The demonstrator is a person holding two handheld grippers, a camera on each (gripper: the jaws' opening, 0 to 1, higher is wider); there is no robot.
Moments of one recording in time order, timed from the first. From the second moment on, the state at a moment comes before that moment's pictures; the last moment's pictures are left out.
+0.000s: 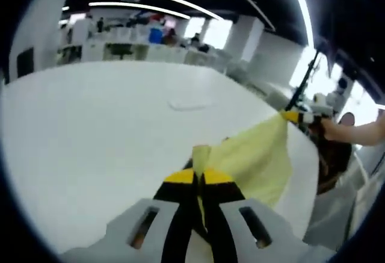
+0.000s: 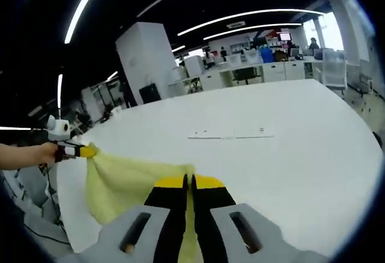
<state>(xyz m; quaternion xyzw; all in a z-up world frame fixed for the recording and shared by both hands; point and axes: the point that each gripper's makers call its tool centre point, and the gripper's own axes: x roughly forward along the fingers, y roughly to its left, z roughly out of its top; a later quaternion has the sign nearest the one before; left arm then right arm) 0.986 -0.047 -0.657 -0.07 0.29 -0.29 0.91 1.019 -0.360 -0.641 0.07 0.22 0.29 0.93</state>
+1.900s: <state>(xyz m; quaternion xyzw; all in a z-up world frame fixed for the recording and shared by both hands) 1.047 -0.042 -0.769 -0.05 0.40 -0.28 0.87 1.079 -0.360 -0.755 0.03 0.31 0.27 0.91</state>
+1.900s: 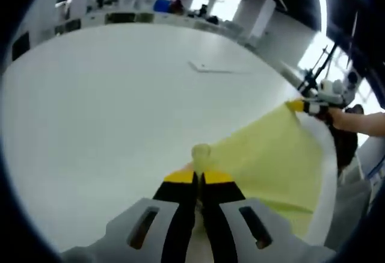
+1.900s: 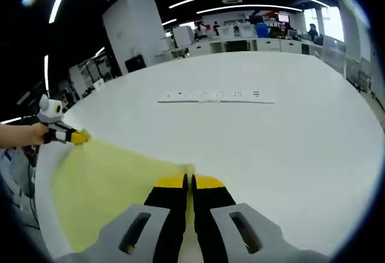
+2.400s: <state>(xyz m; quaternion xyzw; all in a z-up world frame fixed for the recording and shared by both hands) 1.048 -0.038 -0.775 -0.07 0.40 -0.26 0.87 1.077 -0.358 -0.767 0.01 0.33 0.27 0.91</state>
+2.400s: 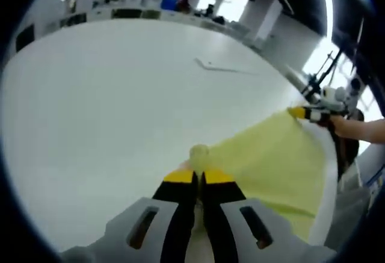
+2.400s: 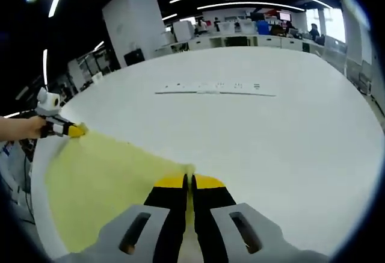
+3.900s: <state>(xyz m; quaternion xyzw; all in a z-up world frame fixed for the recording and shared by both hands) 1.050 0.009 -0.762 -0.04 0.39 -0.17 0.91 1.078 -0.359 -0.773 -0.04 0.32 0.25 0.91</state>
